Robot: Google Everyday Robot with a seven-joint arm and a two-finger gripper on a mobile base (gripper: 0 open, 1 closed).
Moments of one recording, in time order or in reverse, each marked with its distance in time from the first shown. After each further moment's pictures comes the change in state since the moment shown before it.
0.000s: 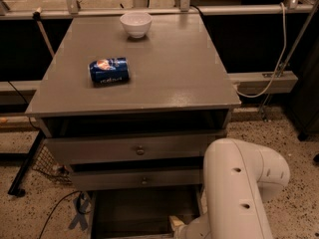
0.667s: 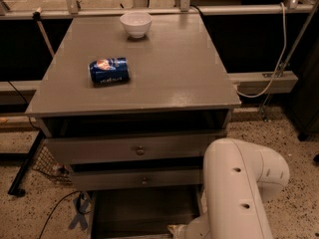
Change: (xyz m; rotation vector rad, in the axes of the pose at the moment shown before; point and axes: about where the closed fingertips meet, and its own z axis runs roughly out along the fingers) arm 0.000 0.000 0.000 0.001 0.001 0.000
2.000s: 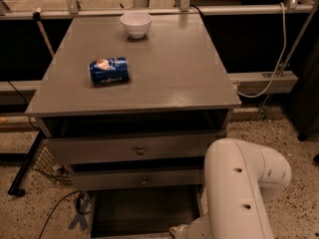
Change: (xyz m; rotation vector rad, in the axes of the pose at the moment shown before) arm 0.001 -0.002 -0.001 0.003 0.002 0.000
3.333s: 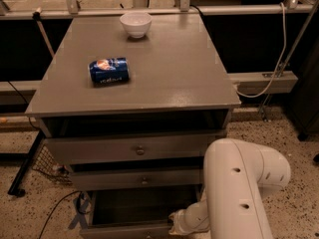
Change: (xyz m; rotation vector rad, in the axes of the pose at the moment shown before) arm 0.004 -0.057 0.013 0.015 -0.001 -0.014
